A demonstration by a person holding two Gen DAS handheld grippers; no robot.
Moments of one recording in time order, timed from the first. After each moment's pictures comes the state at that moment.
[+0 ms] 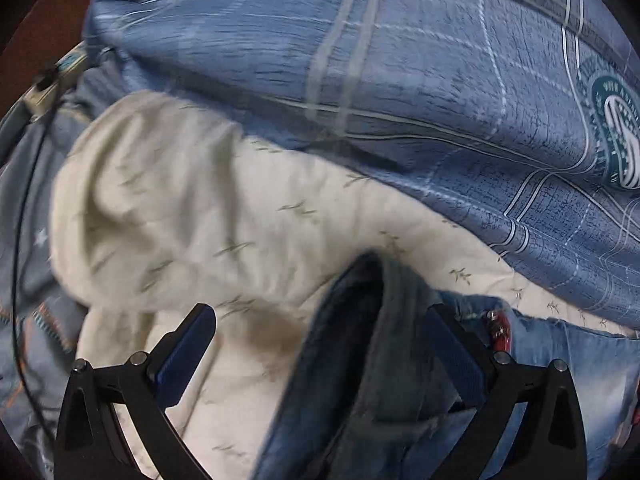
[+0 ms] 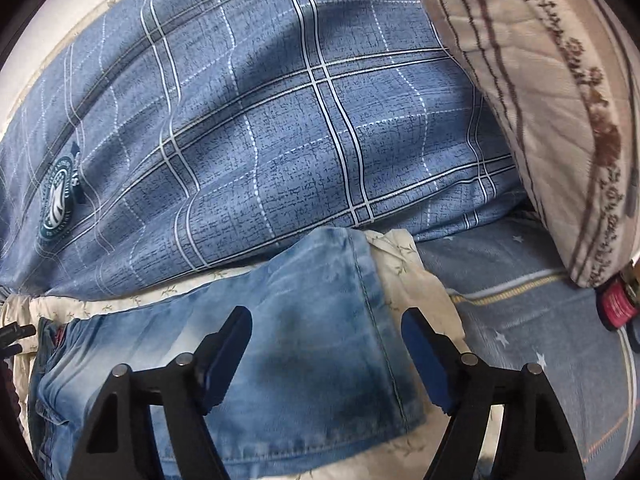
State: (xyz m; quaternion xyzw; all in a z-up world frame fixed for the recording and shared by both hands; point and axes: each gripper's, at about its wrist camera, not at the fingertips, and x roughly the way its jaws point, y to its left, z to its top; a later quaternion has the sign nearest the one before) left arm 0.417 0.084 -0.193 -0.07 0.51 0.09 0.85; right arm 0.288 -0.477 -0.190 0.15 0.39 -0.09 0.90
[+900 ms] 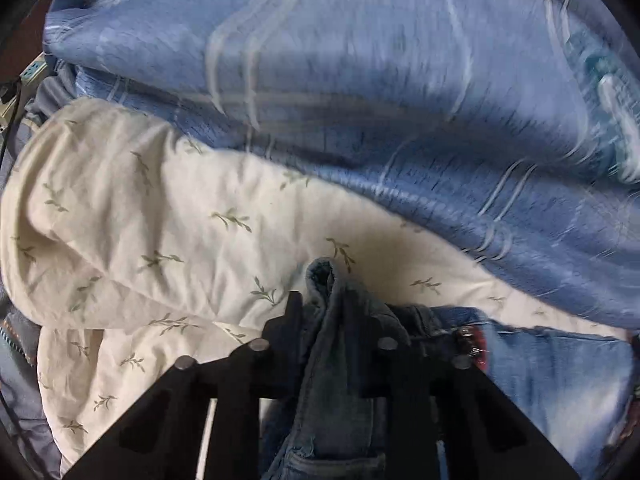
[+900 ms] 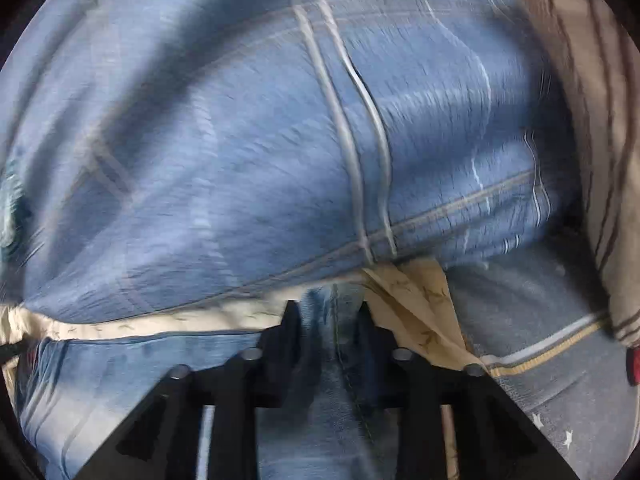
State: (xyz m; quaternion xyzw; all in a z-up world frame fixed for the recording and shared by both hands) left arm 0.444 0.054 -0.197 -0.09 0.51 0.05 0.86; right arm 0.367 -0.489 -0.212 0.12 0.42 -0.08 0.90
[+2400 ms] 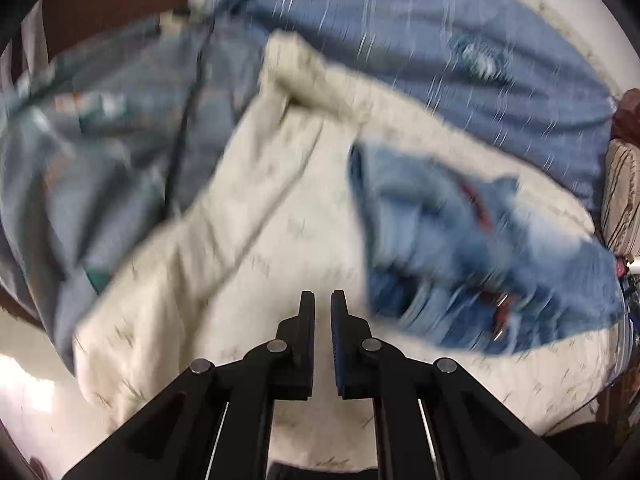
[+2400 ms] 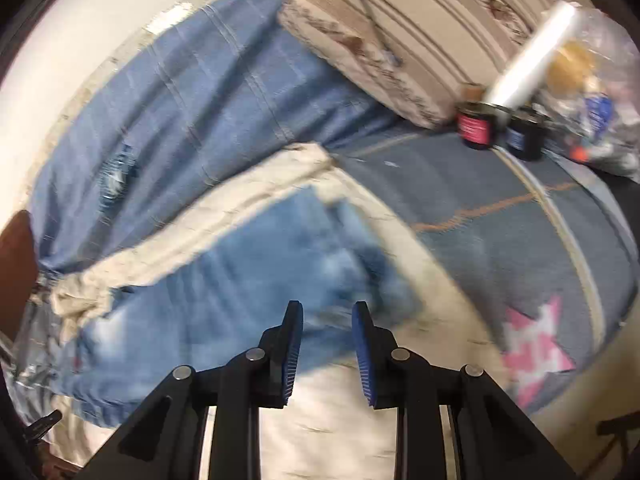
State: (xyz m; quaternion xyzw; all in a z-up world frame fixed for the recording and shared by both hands) left arm 0.092 0.165 -0.170 -0.08 0.44 0.00 0.90; right arm 0.010 -0.489 -0.195 0.26 0.37 -0.08 0.89
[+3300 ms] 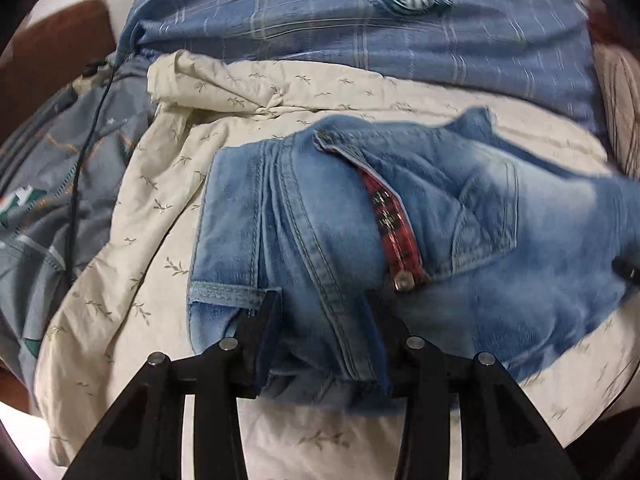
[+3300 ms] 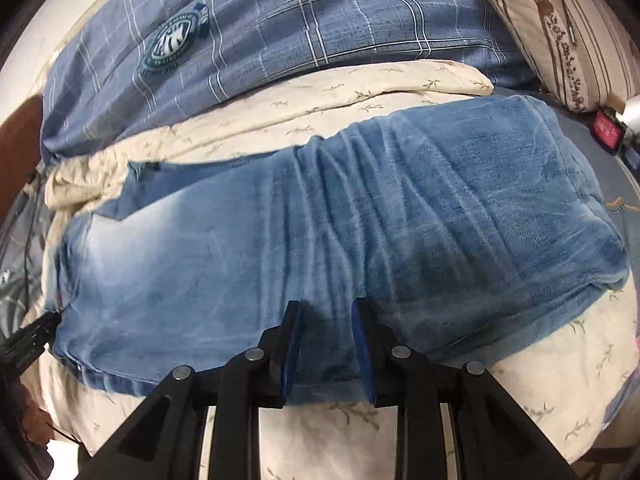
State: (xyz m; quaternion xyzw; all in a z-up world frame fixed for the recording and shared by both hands) left arm 0.122 0.056 -0.230 0.06 0.45 -0.02 0.89; right arm 0.084 -0.333 -0.242 0.14 0.48 -0.01 0.86
